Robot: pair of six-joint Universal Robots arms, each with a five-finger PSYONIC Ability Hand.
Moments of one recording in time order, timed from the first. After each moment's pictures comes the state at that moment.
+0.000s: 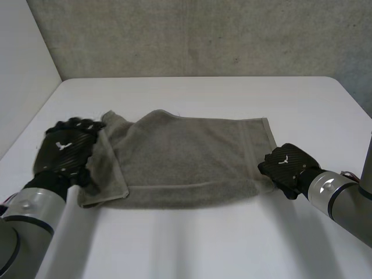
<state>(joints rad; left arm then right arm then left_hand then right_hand) 4.39 -1.54 -2.12 3.59 -1.56 3.39 1.81 -1.28 1.76 0.05 1.24 2.27 0.27 0.26 0.25 0.27 0.23 1.32 1.29 1.35 1.34 1.16</state>
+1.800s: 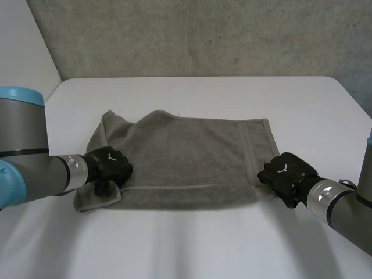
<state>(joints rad) 4.49 -2.19 -1.33 2.72 -1.21 4.05 1.81 -1.27 1.80 0.05 1.25 2.26 1.20 1.20 1.20 1.20 1.20 1.32 1.29 1.35 1.34 1.16</state>
